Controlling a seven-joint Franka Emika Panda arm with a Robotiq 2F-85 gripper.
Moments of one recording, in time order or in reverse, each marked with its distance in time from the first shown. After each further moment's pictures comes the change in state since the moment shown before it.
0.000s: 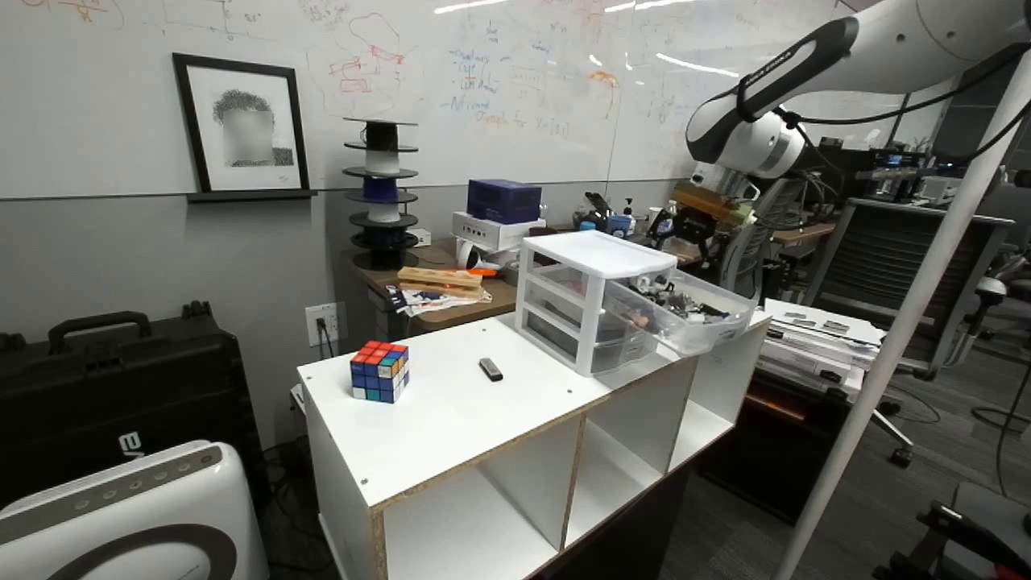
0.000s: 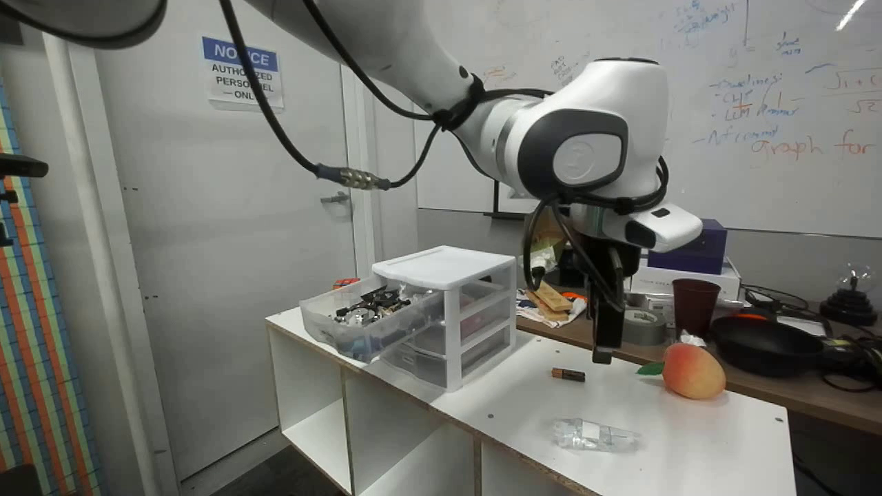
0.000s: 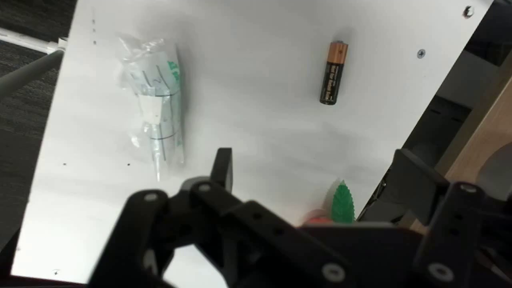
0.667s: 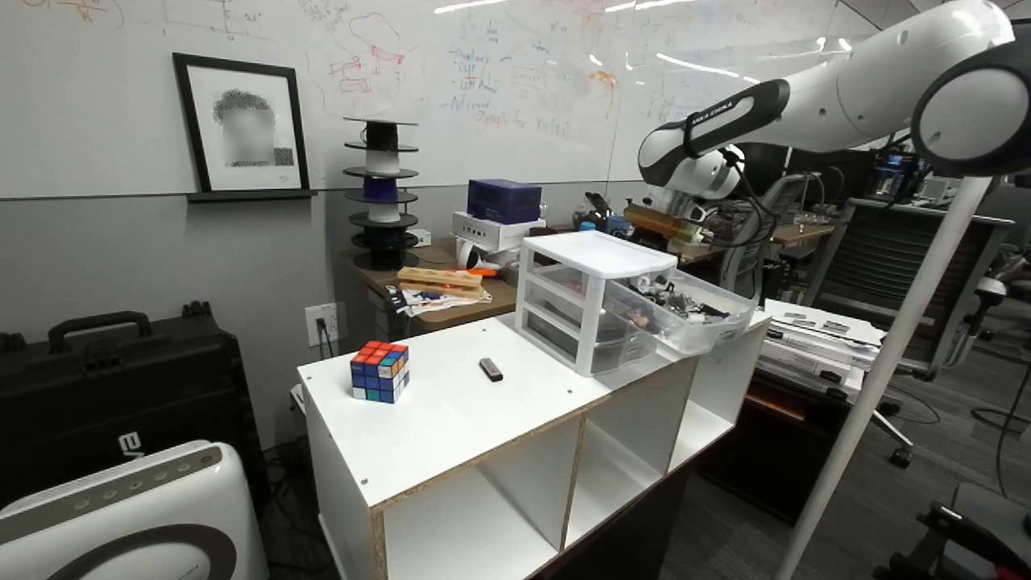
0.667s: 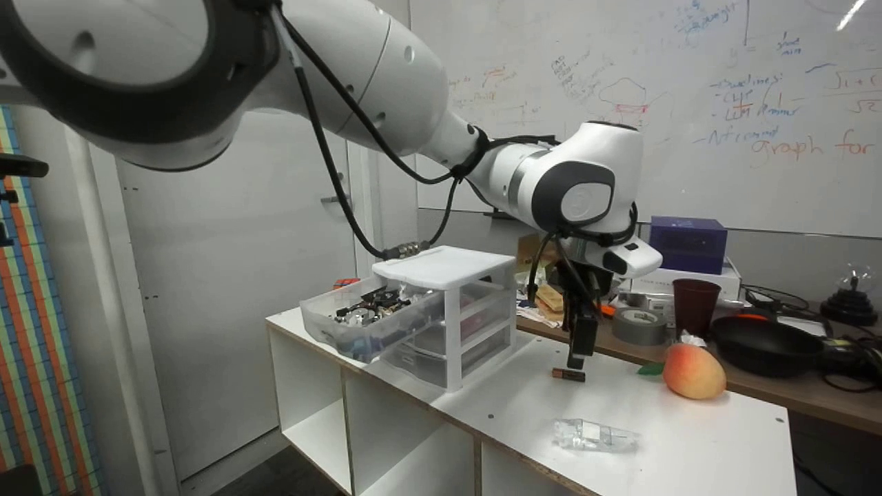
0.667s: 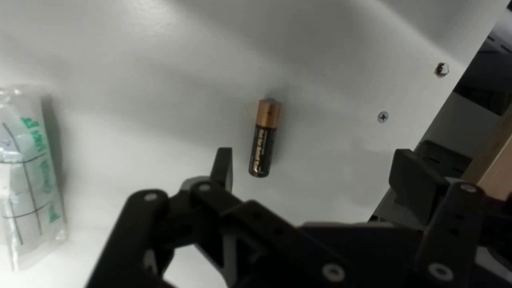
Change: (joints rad) arm 0.019 0.308 0.037 0.437 -0.018 -0.207 0.074
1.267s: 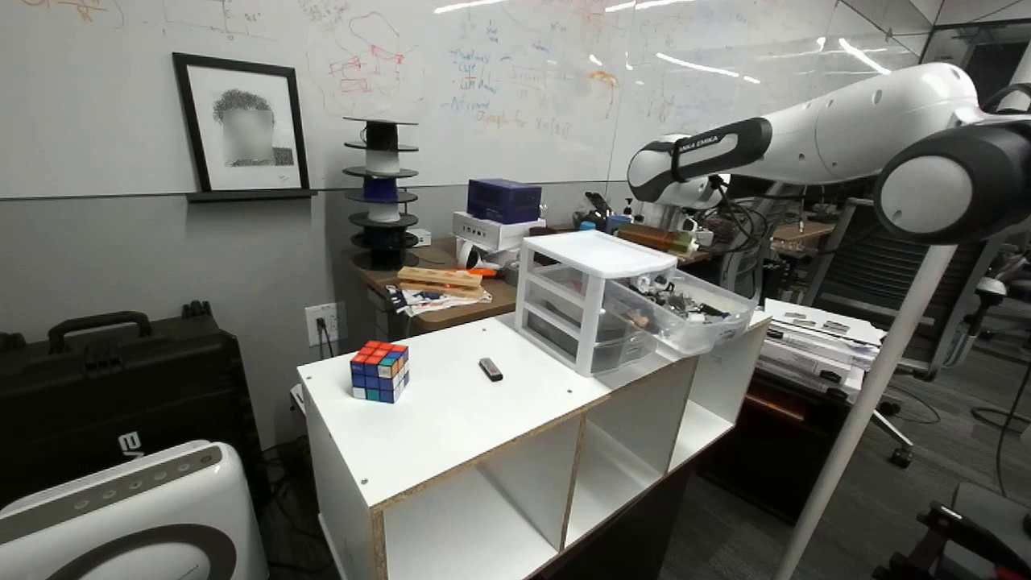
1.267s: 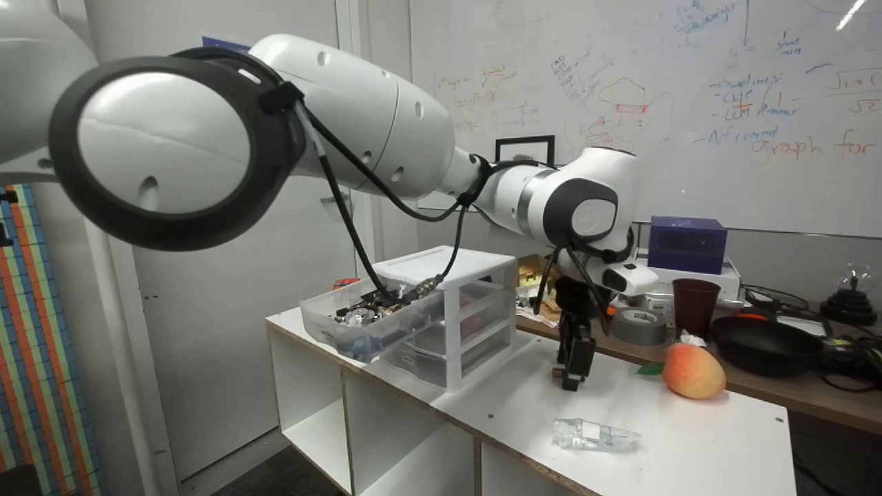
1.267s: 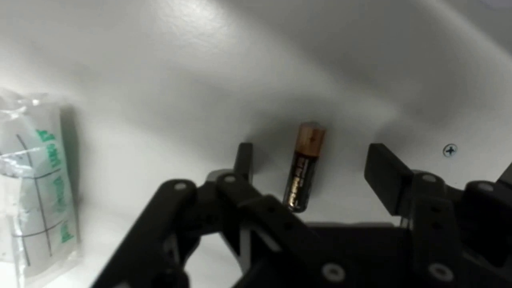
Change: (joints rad) arm -0.008 0.190 -0.019 0.292 -0.066 -0.214 0.049
